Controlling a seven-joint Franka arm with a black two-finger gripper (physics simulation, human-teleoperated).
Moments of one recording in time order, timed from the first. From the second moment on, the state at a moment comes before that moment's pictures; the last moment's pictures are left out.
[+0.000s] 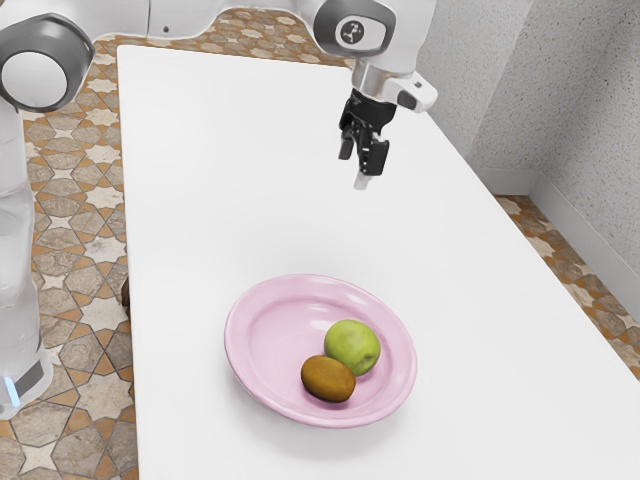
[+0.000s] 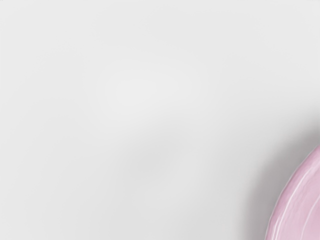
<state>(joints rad) 0.00 0.07 0.00 -1.43 0.00 1.55 0.01</state>
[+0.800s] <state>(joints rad) -0.31 0.16 0.00 -1.32 -0.02 1.48 0.17</state>
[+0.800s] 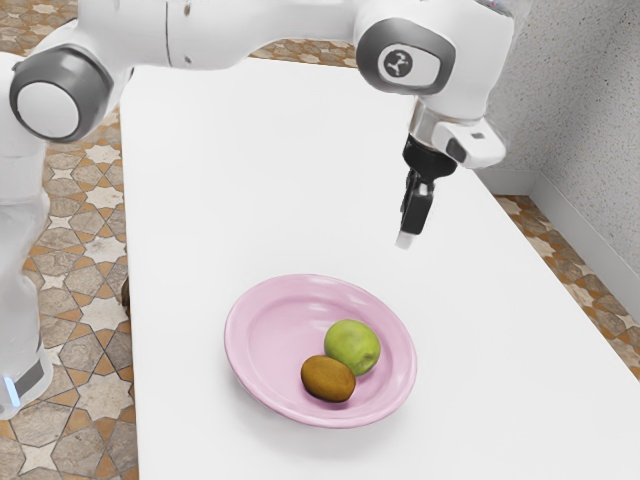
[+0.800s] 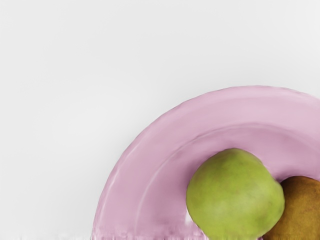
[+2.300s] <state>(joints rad) -0.52 -0.12 0.00 -1.98 -0.15 1.81 0.67</state>
